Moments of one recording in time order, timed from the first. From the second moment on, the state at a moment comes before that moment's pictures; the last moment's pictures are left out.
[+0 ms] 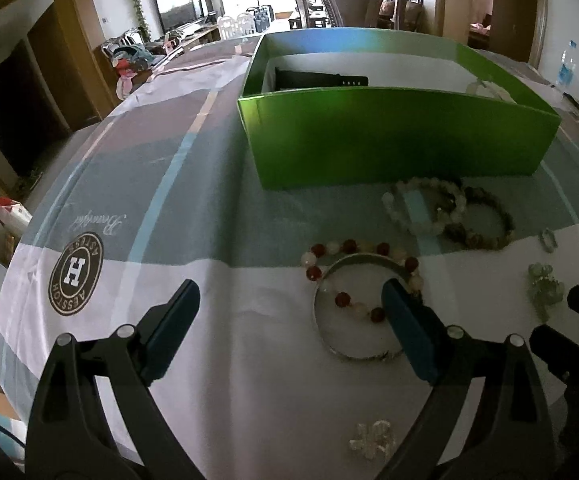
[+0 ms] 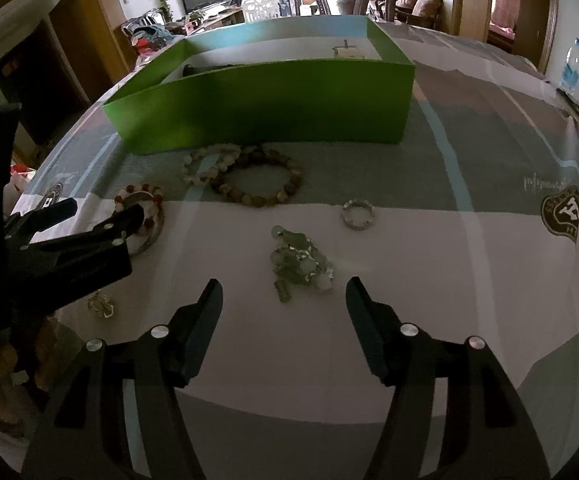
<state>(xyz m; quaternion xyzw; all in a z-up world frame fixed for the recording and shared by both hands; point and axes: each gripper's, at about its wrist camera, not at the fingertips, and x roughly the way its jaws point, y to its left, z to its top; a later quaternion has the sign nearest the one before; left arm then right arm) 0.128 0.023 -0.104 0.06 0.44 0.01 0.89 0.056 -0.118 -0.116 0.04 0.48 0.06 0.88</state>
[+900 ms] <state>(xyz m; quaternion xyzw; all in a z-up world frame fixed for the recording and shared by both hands) 0.094 0.027 -0.091 0.06 0.43 -0.02 0.90 0.044 -0.094 -0.098 0.03 0.45 0.12 0.89</state>
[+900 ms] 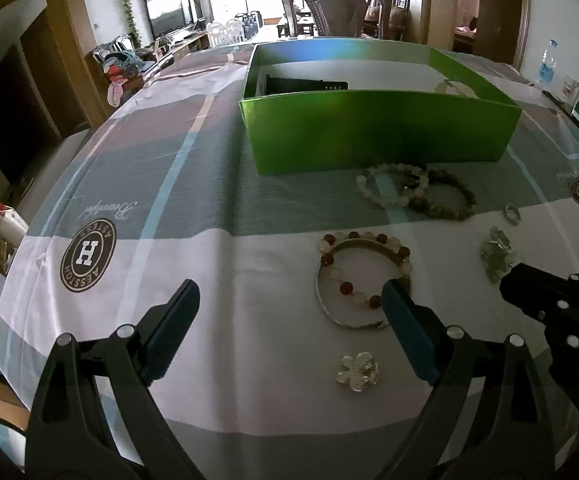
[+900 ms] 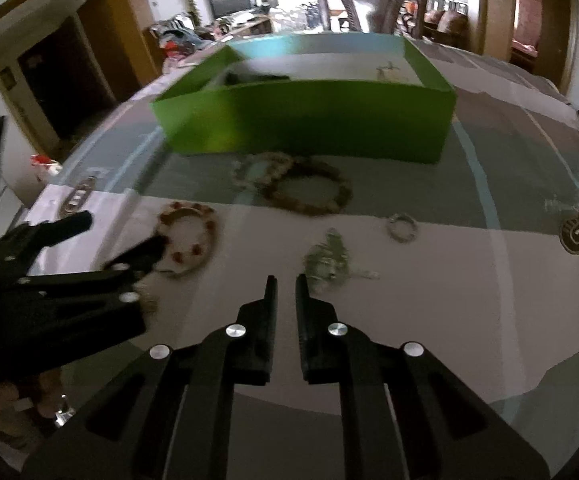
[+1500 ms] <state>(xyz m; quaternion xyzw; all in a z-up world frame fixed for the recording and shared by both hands) 0.093 0.030 -0.090 0.06 0.44 -0.01 0.90 0.050 -0.101 -0.109 0.00 0.46 0.04 0.89</state>
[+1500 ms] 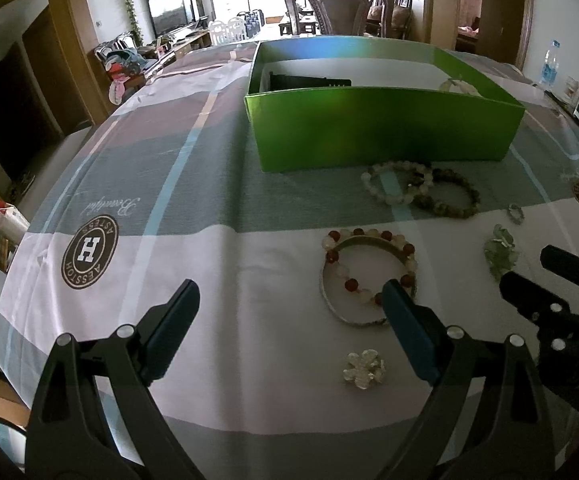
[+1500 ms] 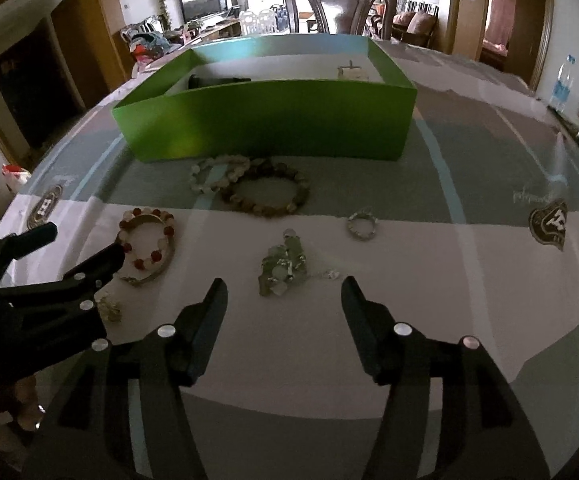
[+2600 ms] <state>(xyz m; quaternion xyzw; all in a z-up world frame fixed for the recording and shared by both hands) 0.049 0.042 -0.086 0.05 0.43 -0.05 0.90 0.040 -0.152 -0.106 0.05 0.44 0.00 0.90</state>
